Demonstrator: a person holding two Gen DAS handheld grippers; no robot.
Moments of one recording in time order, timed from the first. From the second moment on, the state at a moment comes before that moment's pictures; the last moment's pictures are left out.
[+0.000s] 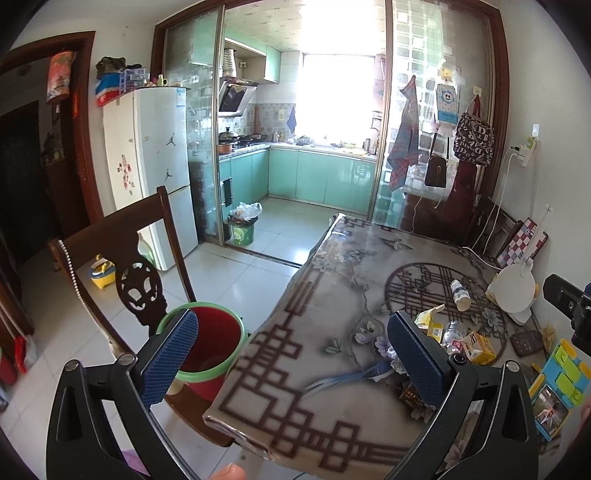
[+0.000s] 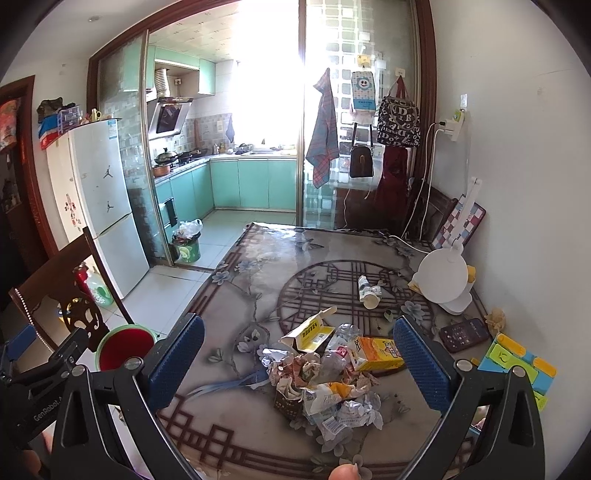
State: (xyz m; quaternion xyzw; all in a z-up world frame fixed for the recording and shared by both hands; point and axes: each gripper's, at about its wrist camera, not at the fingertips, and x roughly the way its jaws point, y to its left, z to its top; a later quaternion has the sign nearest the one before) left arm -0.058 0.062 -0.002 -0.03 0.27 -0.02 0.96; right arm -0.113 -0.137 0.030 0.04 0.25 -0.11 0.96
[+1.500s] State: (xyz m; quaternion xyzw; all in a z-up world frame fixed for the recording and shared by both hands) left arm -0.045 0.057 -0.005 -0.05 0.29 -0.03 0.96; right arm -0.098 -0.140 0.025 0.06 0.25 -0.09 0.96
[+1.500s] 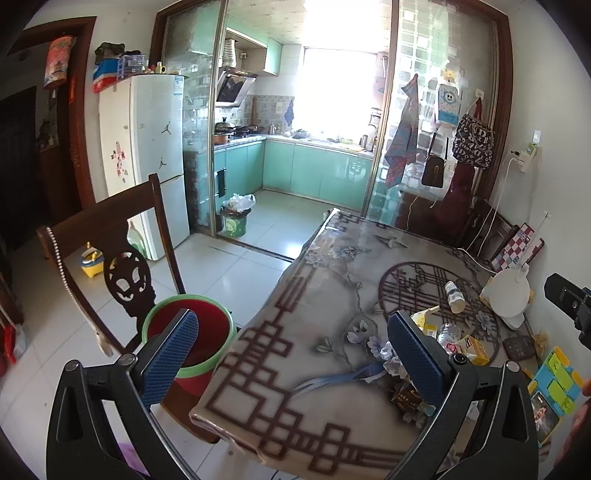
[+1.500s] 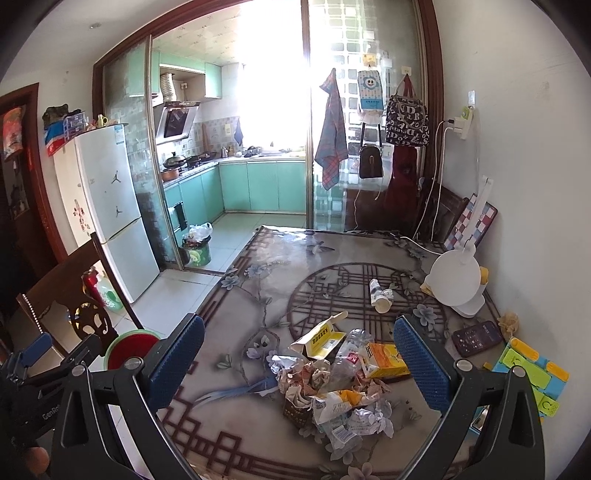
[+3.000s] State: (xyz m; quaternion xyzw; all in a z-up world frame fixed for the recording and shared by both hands) left arm 0.199 -0.194 -0.201 0.02 0.62 -0.33 0.71; right arm 0.069 -0.420 -0.248 0.47 0.48 -0.09 0.74
